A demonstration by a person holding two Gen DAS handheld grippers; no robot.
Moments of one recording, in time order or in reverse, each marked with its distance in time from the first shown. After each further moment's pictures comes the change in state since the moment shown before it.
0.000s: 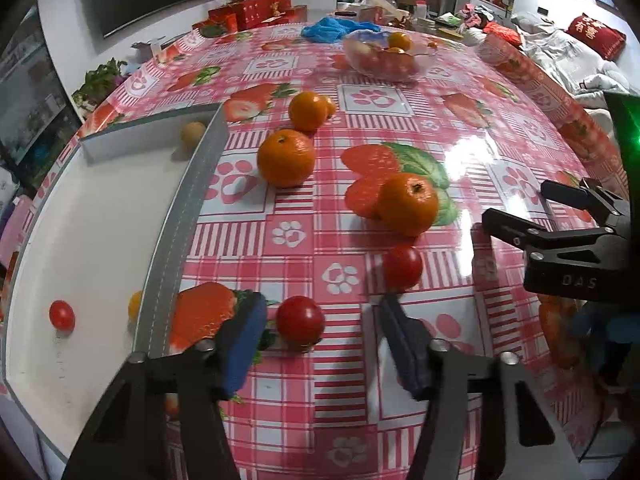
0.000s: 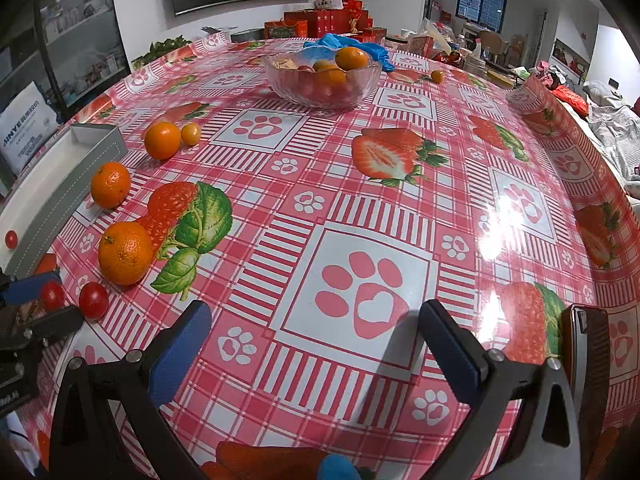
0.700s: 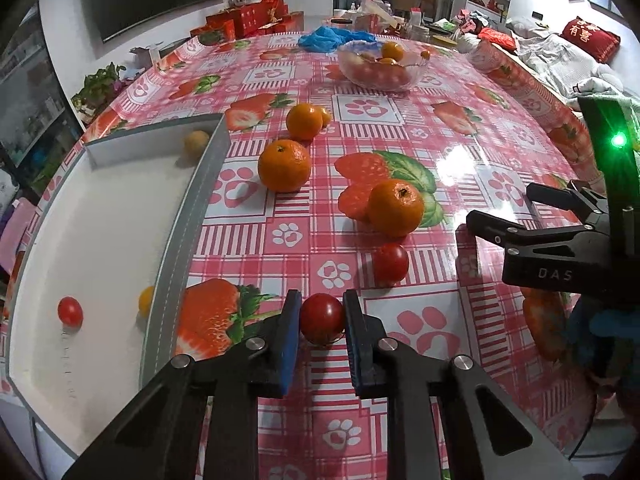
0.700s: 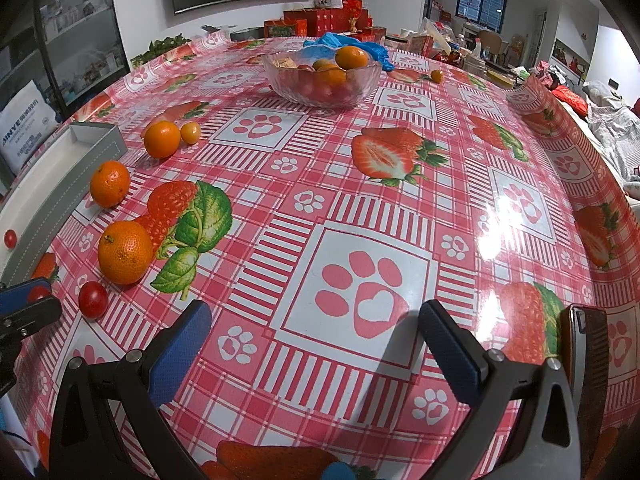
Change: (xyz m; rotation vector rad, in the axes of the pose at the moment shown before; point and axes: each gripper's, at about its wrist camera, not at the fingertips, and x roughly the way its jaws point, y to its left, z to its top) left arm -0.017 0.002 -0.004 -0.002 -0.023 -0.010; right arm 0.000 0.000 0.000 0.007 0.009 -0.004
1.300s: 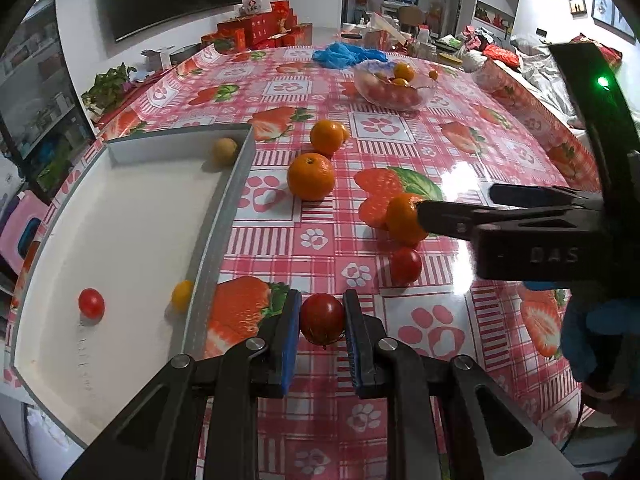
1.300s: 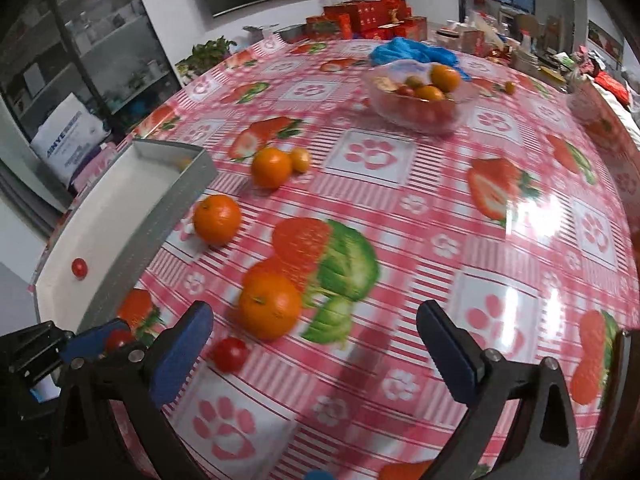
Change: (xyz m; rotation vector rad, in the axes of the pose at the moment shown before) left arm -0.019 0.020 -0.005 -0.040 -0.049 -0.004; right arm -0.008 0.065 0.035 0.000 0.028 0.215
